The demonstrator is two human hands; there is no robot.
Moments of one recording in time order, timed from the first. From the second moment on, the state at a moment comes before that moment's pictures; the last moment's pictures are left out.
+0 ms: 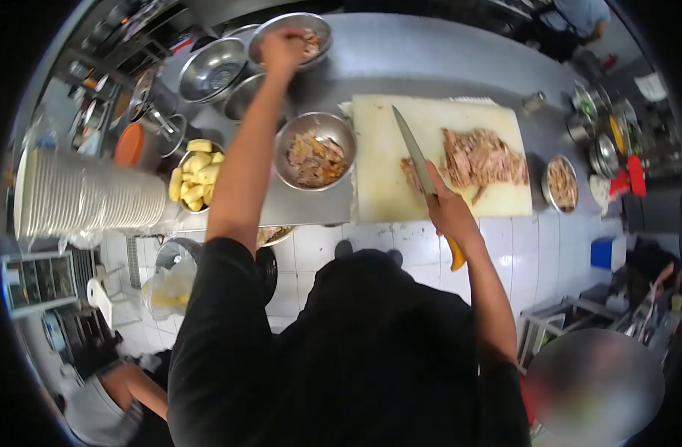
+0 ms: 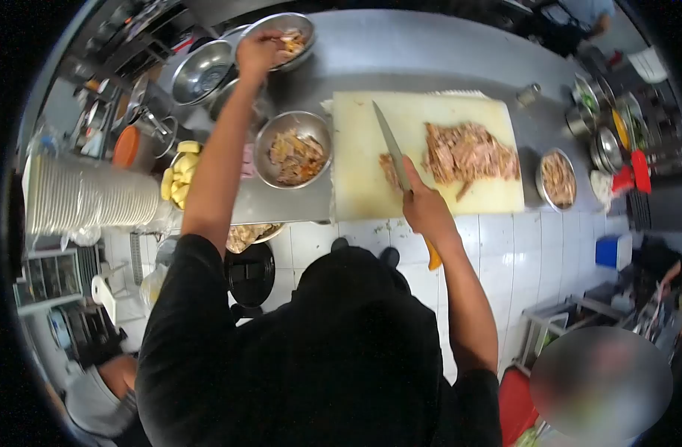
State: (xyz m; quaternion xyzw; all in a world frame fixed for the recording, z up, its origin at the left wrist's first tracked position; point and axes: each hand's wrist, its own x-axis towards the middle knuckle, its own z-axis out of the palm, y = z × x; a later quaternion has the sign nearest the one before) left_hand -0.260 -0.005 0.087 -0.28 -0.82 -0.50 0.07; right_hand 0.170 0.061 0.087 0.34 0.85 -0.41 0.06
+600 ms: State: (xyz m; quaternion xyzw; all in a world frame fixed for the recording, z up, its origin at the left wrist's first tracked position) left_hand 0.007 -0.025 -0.004 -0.42 -0.76 -0.49 -0.05; right_hand 0.148 0.064 0.075 0.32 0.90 -0.30 0.03
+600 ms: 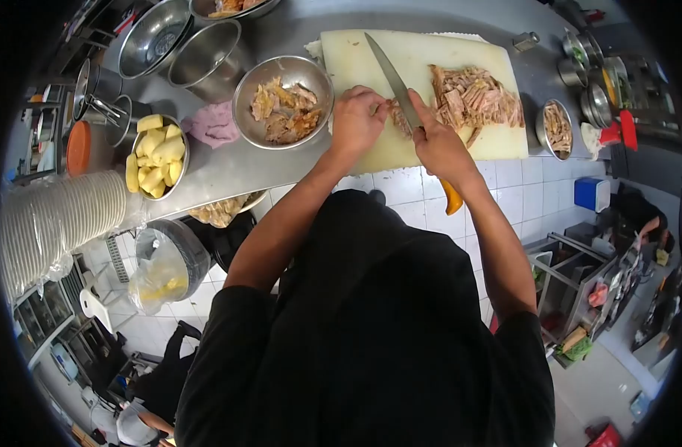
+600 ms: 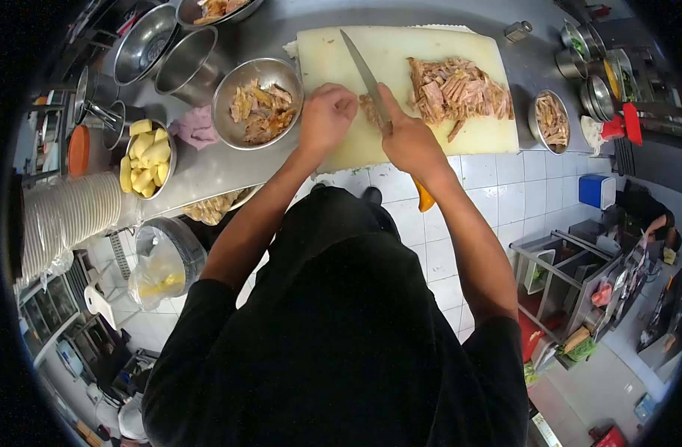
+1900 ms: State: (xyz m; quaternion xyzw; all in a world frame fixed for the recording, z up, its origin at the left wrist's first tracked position) left_hand 0.010 -0.013 -0.013 -0.47 -0.72 -0.51 -0.04; right_hand 0.141 0.058 0.067 0.31 0.90 -0.29 0.07
